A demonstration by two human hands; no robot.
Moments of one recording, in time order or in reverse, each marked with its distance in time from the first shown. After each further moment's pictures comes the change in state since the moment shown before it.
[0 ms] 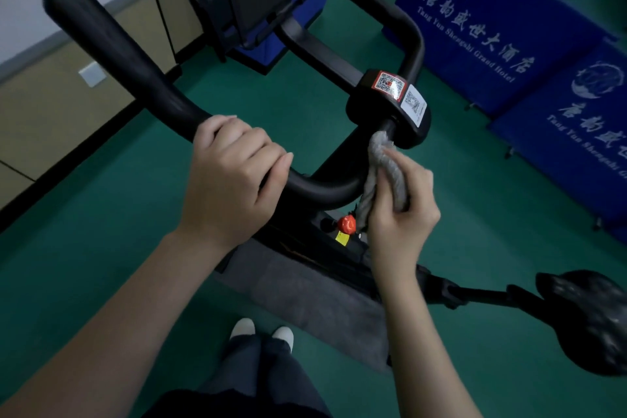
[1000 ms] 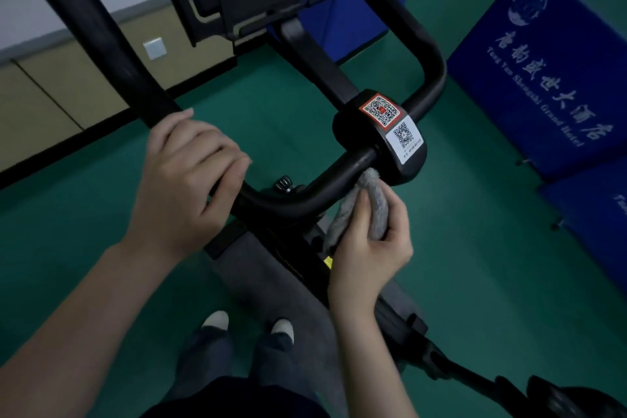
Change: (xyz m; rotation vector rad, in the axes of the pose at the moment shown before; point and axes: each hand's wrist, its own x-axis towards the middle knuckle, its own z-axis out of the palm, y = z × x) left_hand -0.006 0.037 0.015 0.095 0.053 -0.220; right_hand 0.023 0.033 -0.004 0.269 -0.023 0.344
